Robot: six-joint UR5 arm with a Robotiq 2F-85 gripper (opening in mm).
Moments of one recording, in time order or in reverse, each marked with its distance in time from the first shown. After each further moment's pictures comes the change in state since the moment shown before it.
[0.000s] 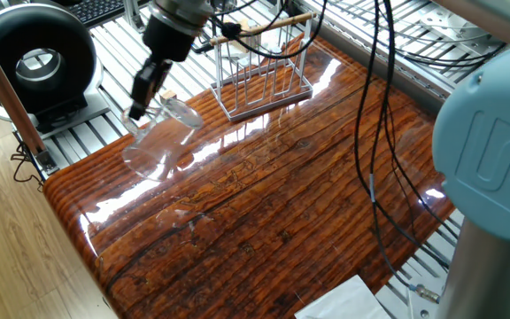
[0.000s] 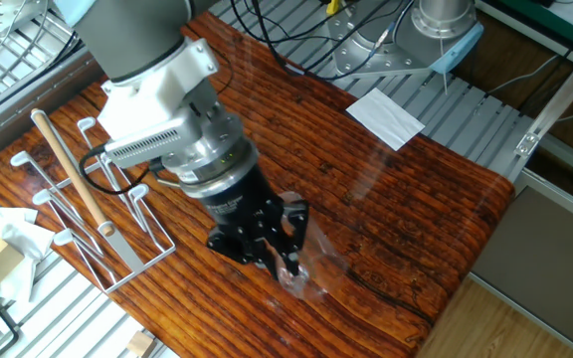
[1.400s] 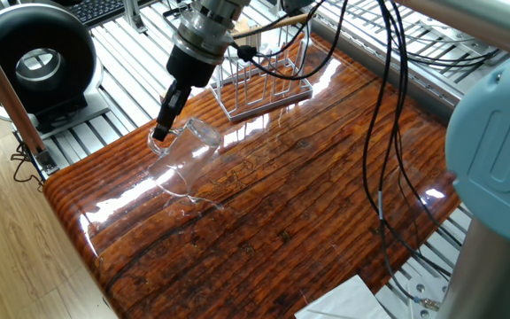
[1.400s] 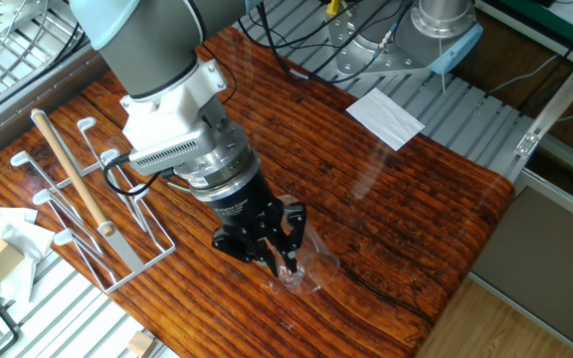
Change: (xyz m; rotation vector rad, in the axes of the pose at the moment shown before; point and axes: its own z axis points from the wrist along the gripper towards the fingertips) arm 0.025 -0.006 0.030 -0.021 -0.020 -0.020
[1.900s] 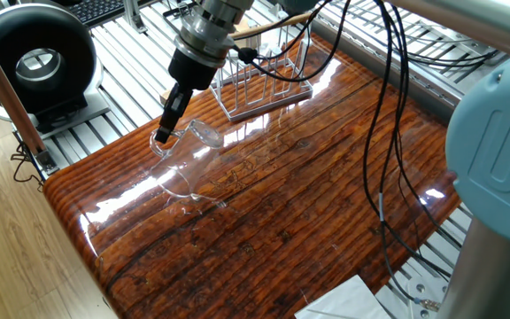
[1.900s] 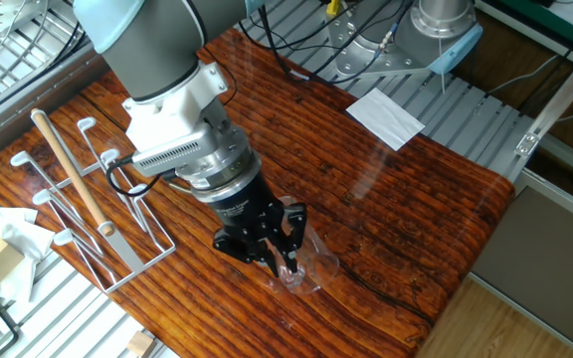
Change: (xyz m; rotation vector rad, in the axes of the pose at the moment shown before) arm 0.007 -0.010 0.001 0.030 0.019 -0.033
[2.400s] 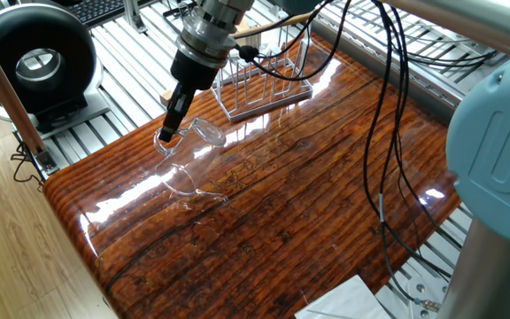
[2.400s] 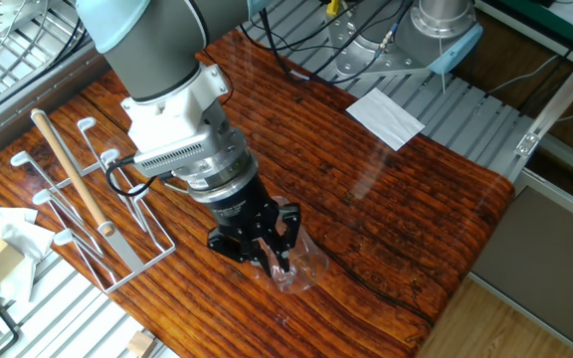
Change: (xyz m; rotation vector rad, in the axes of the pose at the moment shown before) arm 0.002 -0.006 0.001 0.020 0.007 -0.017
